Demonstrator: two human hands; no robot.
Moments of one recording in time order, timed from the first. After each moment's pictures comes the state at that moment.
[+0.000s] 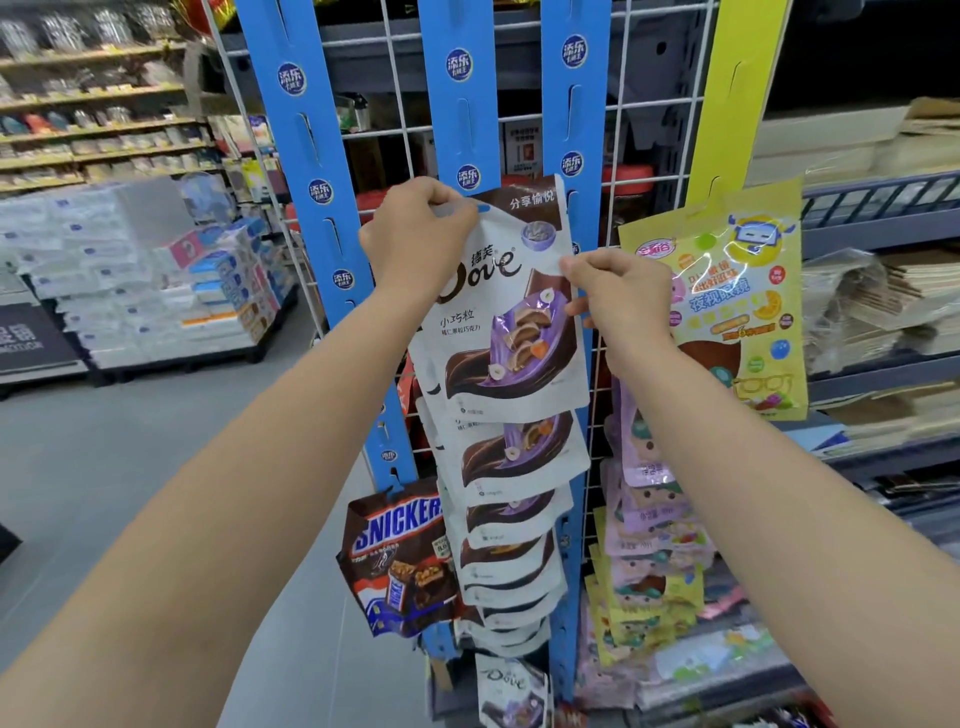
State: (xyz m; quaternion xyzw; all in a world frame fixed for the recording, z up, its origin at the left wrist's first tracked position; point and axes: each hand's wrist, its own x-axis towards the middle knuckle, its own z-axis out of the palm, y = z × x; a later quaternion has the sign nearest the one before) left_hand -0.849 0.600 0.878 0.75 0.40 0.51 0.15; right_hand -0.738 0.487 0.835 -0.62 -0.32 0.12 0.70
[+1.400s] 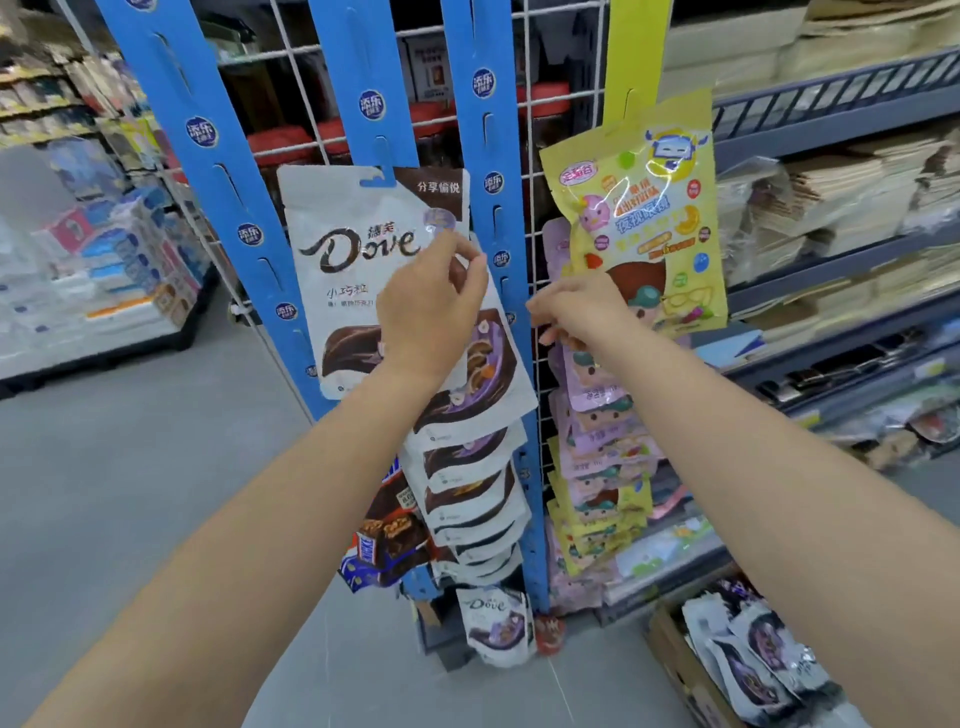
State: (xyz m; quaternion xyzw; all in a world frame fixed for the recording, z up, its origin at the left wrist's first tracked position) left_hand -0.836 0.547 0.782 0.83 0.25 0.49 0.10; right_hand -0.717 0.455 0.780 -0.74 -0.27 0.26 0.55
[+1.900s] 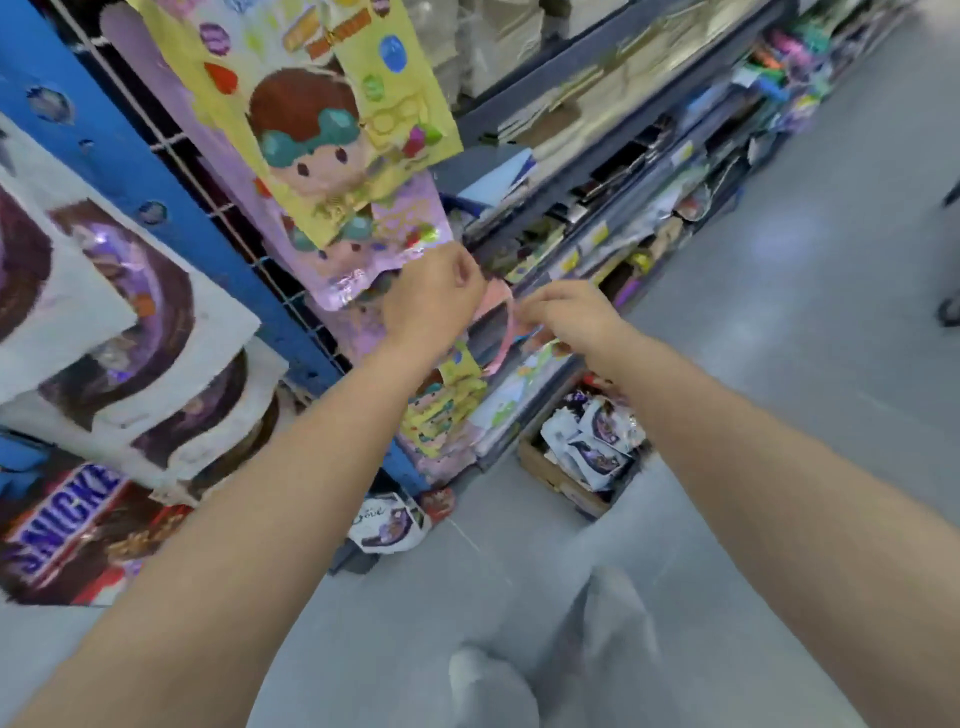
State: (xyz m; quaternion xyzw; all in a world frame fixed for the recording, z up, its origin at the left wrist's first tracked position) left_hand -0.688 0.417 0.636 0.93 0.19 0.15 0.28; right_hand -0.638 0.275 0.622 -0.80 -0.06 0.29 0.52
